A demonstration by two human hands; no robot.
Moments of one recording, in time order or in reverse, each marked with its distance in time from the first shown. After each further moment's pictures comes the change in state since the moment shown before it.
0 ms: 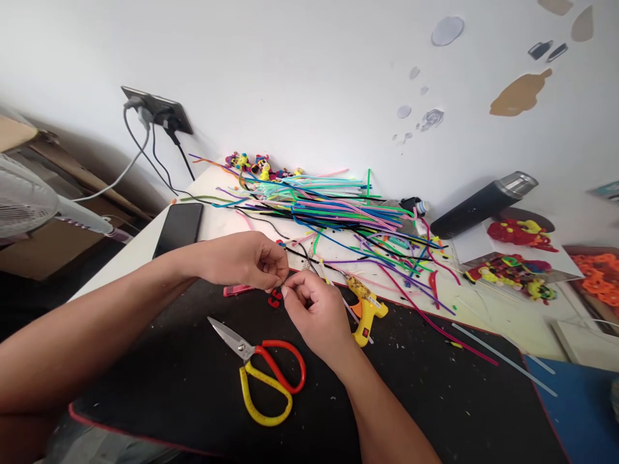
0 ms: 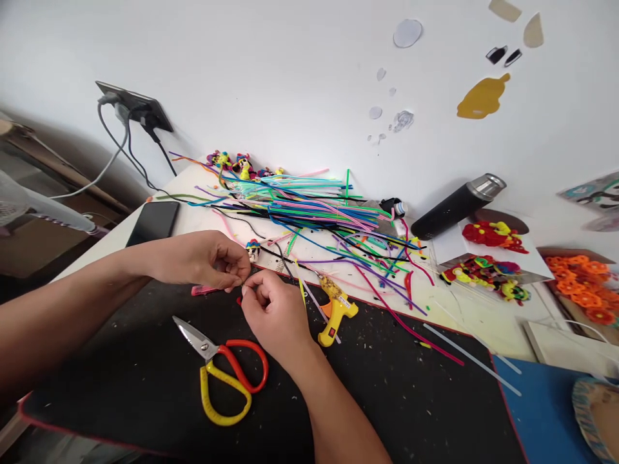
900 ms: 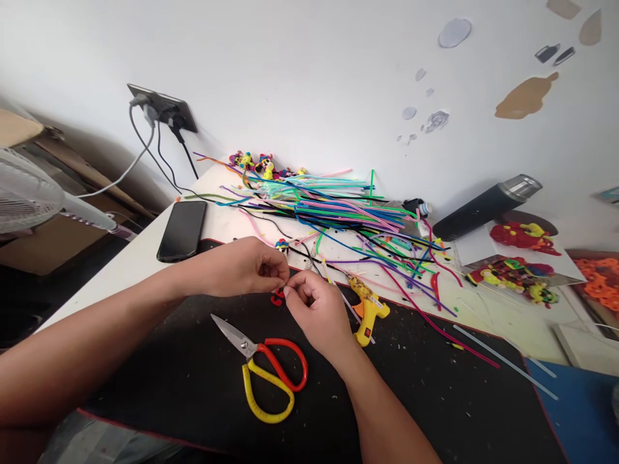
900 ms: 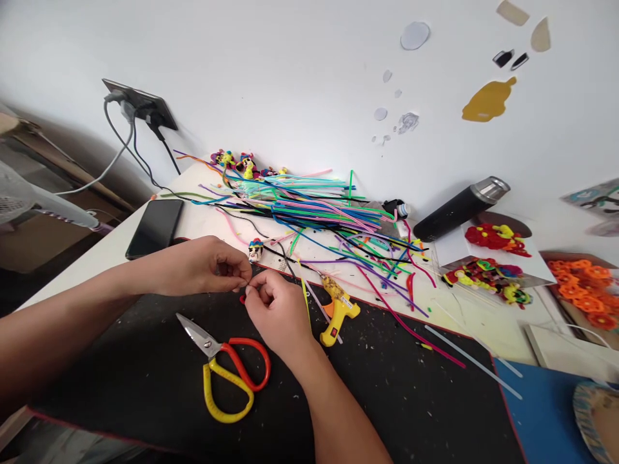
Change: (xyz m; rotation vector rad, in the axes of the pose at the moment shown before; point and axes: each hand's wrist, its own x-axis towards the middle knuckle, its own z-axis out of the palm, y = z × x) left_hand -0.010 -0.007 0.015 0.261 0.178 0.094; right_hand 0.003 0.003 0.004 0.009 -0.010 0.052
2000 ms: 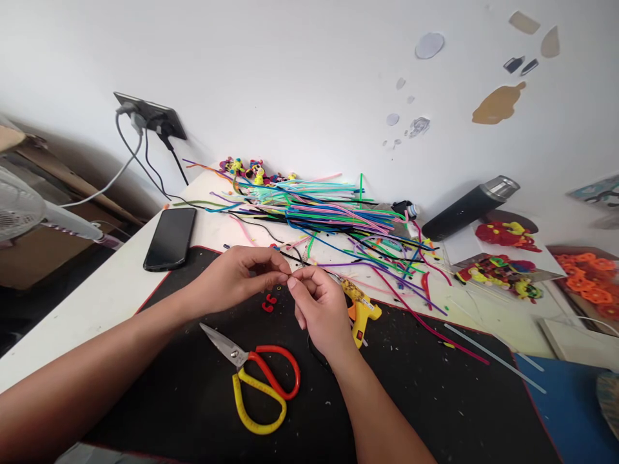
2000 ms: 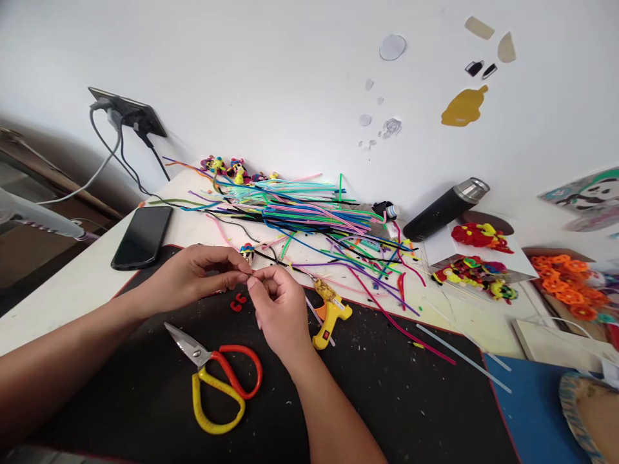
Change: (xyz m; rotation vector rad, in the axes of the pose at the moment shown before) left_hand 0.004 -0.004 0.030 -0.289 0.341 0.158; right_hand 0.003 -0.001 -0.006 0.487 0.060 0.145
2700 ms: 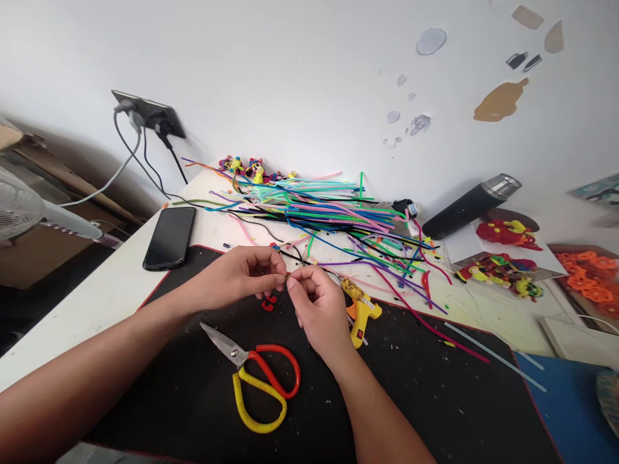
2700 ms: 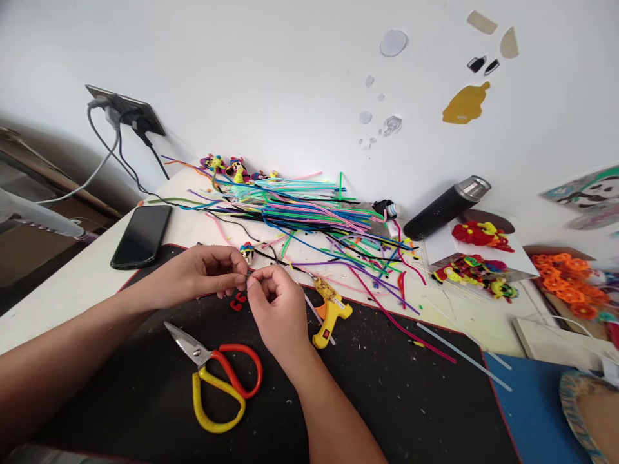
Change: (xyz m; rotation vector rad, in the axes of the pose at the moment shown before) left_hand 0.001 -0.002 -0.002 -0.245 -0.127 -0.225; right_hand -0.002 0.005 0.001 -0.191 0.049 -0.097
